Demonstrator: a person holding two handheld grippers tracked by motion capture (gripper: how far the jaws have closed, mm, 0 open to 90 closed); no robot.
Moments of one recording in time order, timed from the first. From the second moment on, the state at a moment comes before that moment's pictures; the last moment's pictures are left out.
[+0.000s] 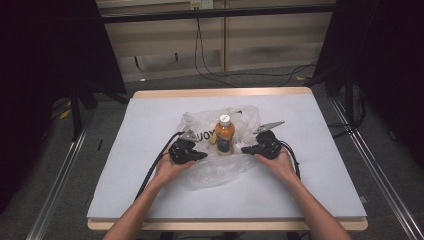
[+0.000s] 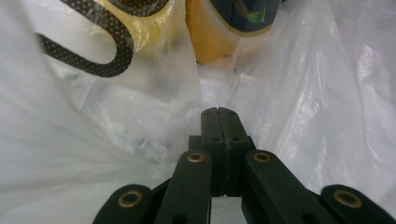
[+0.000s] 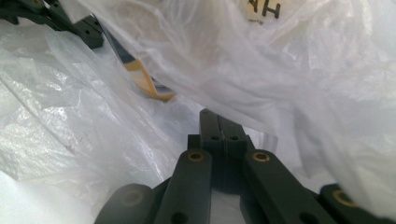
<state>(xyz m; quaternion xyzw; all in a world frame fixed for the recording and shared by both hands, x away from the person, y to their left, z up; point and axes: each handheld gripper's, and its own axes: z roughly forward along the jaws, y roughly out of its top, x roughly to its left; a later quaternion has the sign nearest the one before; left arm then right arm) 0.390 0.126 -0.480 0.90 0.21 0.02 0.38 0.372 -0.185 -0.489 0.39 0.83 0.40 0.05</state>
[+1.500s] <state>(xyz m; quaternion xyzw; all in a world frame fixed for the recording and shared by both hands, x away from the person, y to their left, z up) 0.351 0.193 -0.412 0.81 0.22 0.05 0.54 0.306 -0.240 -0.397 0.34 0.75 0.55 0.11</state>
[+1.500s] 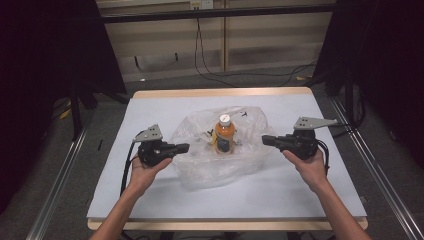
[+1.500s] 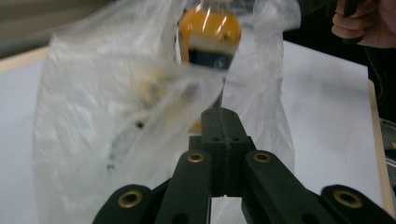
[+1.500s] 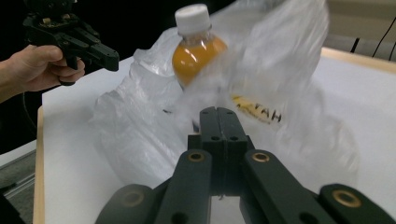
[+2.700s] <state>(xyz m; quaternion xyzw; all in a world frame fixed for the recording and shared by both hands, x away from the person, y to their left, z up) 0.441 0.143 -0.481 0.88 0.30 0.06 0.37 0.417 -0.233 -0.491 0.44 0.80 0.40 0.06</state>
